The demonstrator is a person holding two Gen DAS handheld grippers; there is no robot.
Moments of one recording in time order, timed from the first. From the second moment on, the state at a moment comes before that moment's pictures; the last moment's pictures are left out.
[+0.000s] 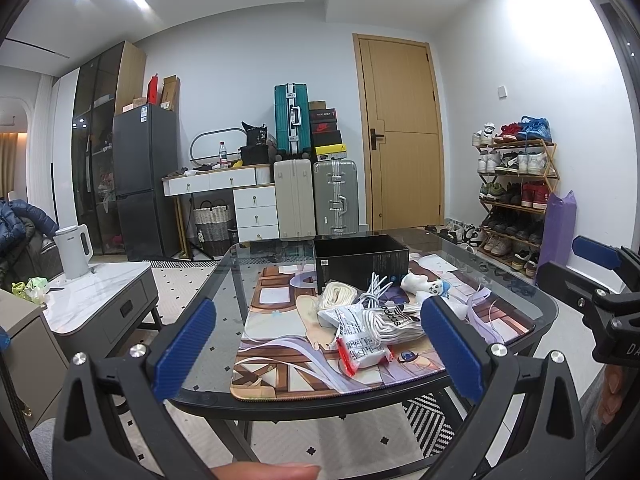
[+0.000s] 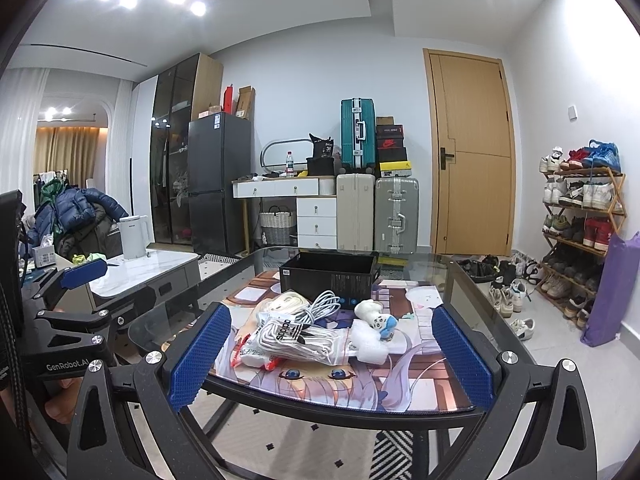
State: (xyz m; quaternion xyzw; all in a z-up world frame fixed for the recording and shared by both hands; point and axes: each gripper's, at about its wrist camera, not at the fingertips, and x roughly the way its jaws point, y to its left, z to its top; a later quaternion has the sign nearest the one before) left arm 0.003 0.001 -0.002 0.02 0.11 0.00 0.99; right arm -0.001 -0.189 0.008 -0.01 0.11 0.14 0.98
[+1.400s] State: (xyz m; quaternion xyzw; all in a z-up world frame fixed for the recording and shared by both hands) left arm 0.186 0.004 -0.057 0.18 0.46 -0.12 0.86; right arm 0.228 -0.097 -0.064 -0.25 0.44 0.32 0.80
